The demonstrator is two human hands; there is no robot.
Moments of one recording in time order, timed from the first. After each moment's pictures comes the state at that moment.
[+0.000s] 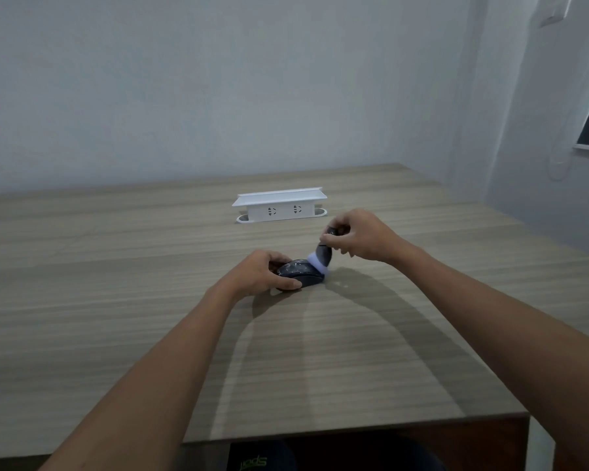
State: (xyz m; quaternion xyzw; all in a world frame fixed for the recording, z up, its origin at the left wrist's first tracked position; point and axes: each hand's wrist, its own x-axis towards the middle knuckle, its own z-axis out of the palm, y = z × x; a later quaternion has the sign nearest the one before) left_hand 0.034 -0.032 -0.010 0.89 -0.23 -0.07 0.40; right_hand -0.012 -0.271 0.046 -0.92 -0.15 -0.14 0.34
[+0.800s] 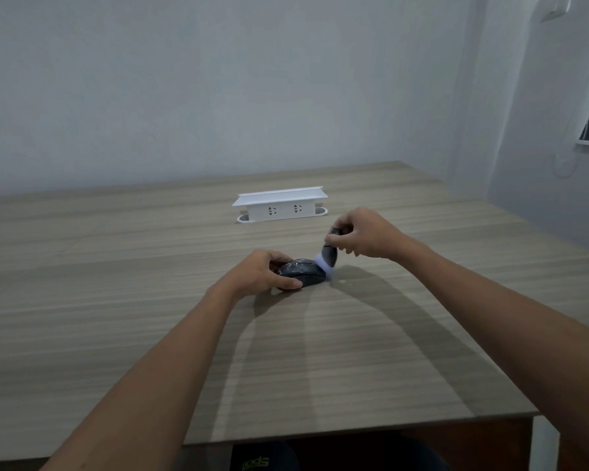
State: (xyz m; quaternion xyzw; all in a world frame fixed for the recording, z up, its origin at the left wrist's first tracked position) left_hand 0.040 -0.031 -0.012 0.88 -0.22 -0.09 0.40; right_hand -0.010 -0.276 0.048 -0.93 -0.13 -0.11 0.33
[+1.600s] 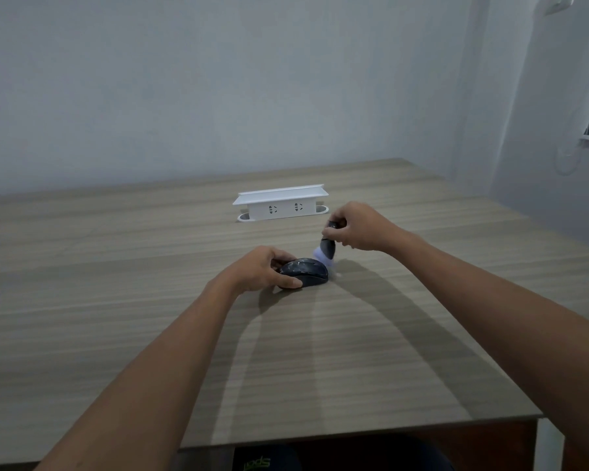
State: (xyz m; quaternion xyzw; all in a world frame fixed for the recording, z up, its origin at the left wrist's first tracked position) left_hand 0.038 -0.035 -0.001 0.89 -0.26 -0.10 0.36; right_hand 0.004 -0.269 0.052 -0.94 -0.13 -0.13 0.28
